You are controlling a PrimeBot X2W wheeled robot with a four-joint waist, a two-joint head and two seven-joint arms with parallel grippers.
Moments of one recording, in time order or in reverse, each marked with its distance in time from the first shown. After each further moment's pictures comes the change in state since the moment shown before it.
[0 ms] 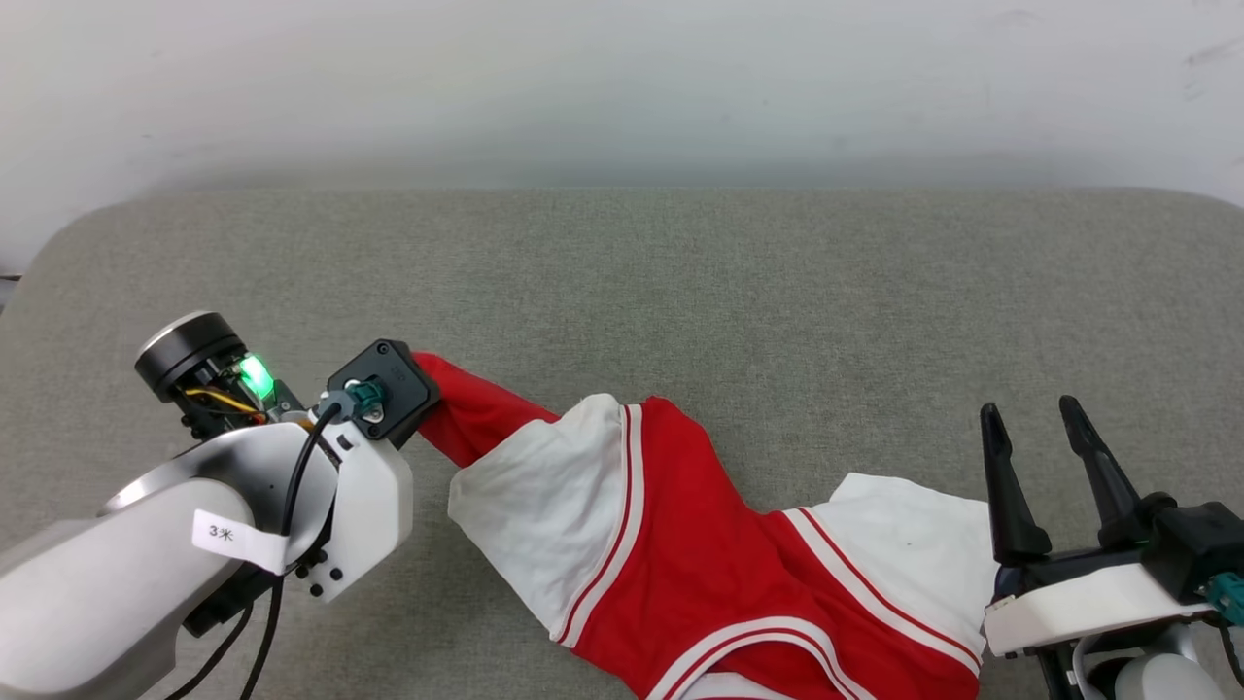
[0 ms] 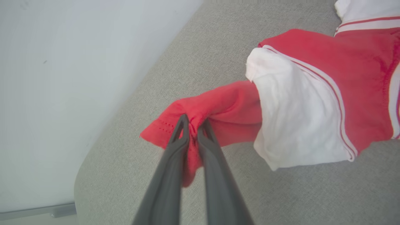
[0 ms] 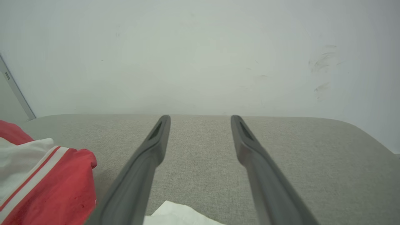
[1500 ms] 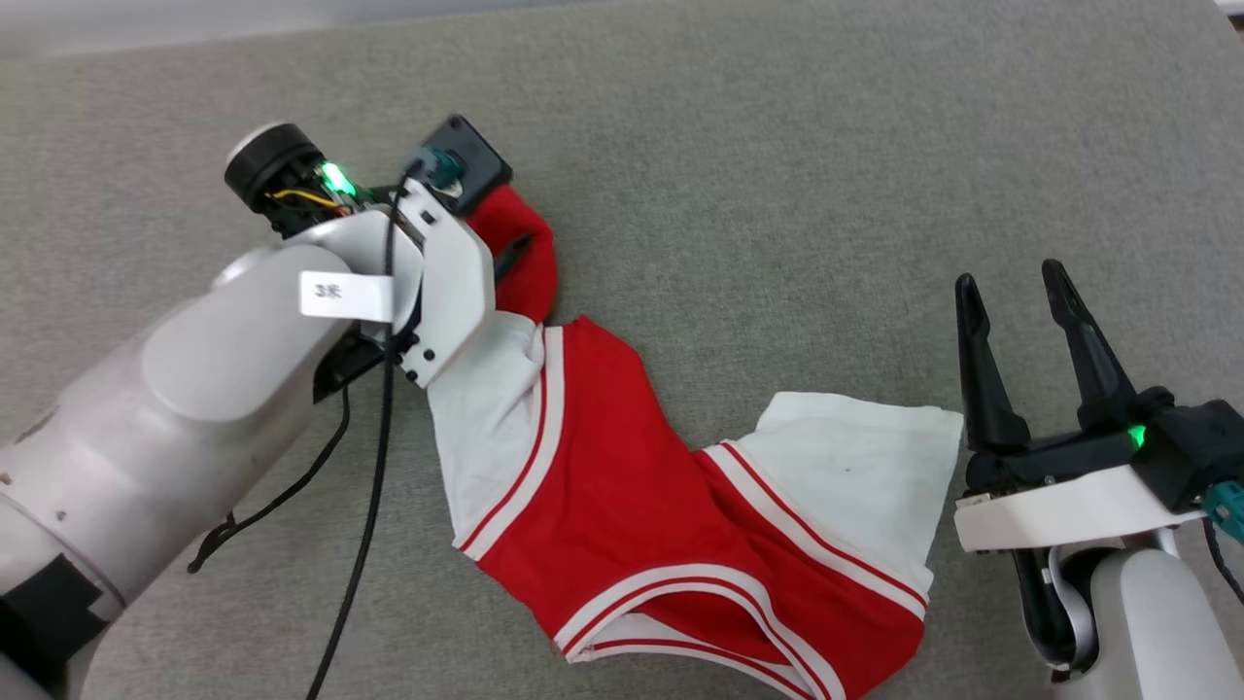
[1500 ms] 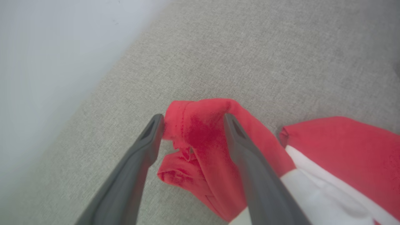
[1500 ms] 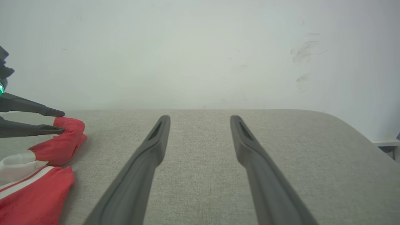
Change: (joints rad) left arm -0.341 -0.392 -0.116 0.653 -0.112 -0.174 -0.141; right arm -0.180 0.030 0.051 -0.035 -0.017 0.000 -0.026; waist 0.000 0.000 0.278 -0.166
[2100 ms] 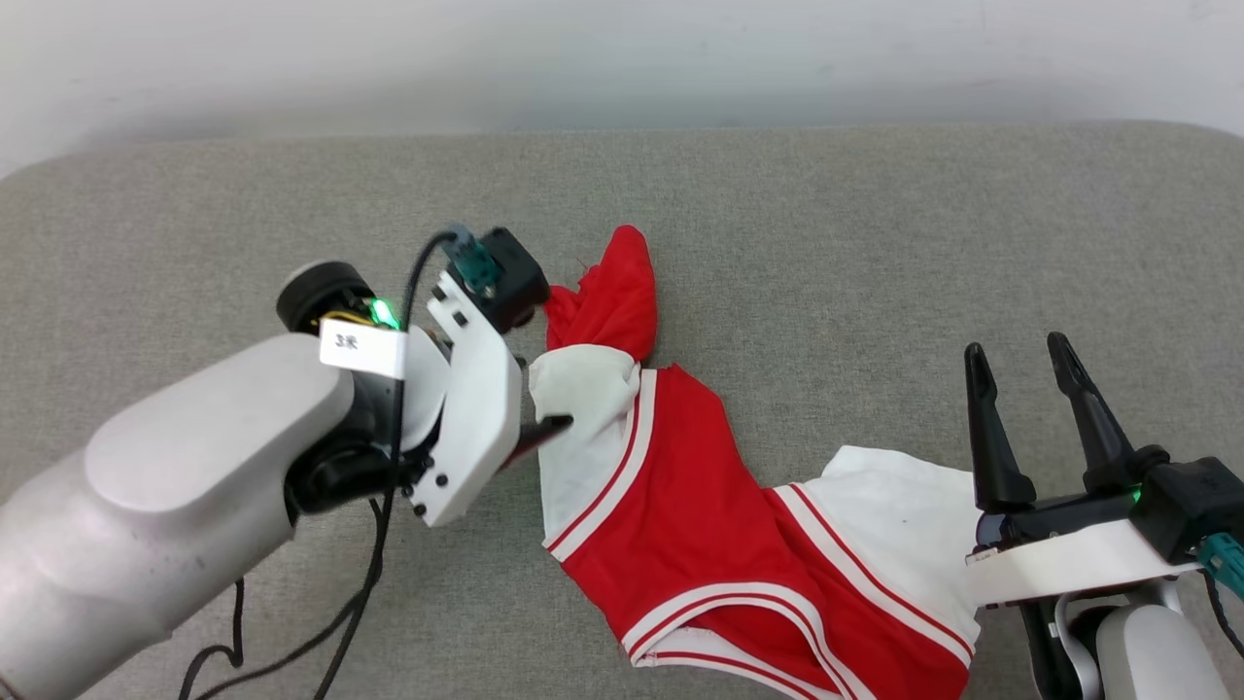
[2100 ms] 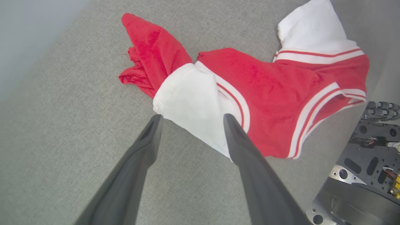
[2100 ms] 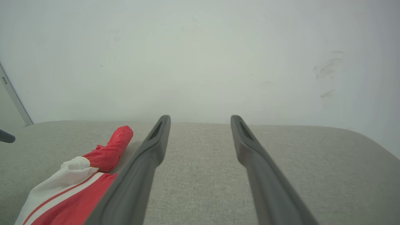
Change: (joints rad) left arm 0.095 0.167 -0.004 -0.419 -0.325 -0.001 0.347; right arm 0.099 -0.001 -0.033 0.017 -0.007 0.000 -0.001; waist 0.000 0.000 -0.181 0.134
